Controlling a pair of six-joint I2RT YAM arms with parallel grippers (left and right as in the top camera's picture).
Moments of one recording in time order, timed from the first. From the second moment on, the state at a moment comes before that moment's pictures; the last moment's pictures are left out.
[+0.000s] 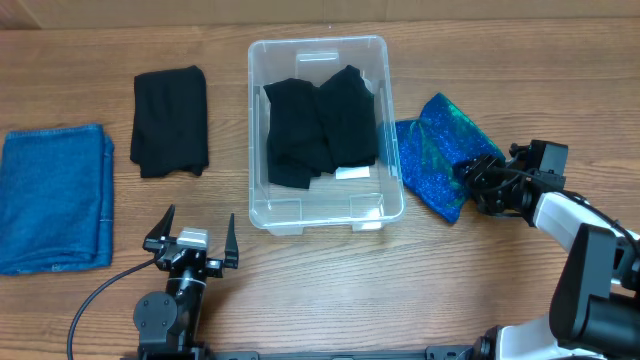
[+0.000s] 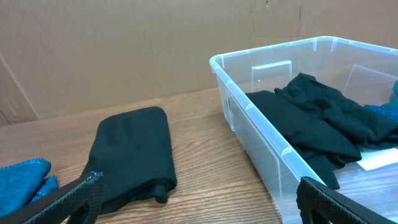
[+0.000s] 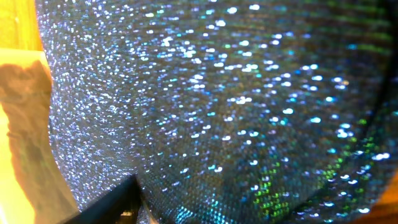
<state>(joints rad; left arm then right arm) 0.01 0.01 0.01 -0.06 0.12 0.13 -0.27 1.70 0.75 -0.12 -0.54 0.65</state>
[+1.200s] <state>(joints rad) 0.01 0.01 0.01 -0.06 0.12 0.13 -0.27 1.16 1.18 -0.10 -1.40 1.01</state>
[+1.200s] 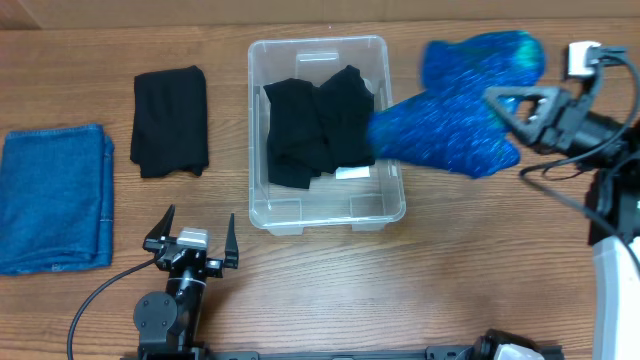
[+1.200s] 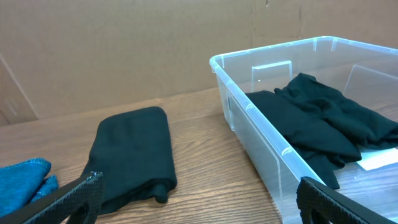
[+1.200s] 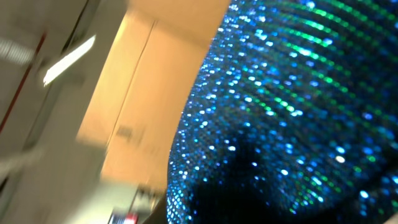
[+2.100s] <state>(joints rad) 0.01 0.01 0.01 -0.06 0.12 0.13 0.42 1.63 1.18 -0.22 -0.79 0.72</state>
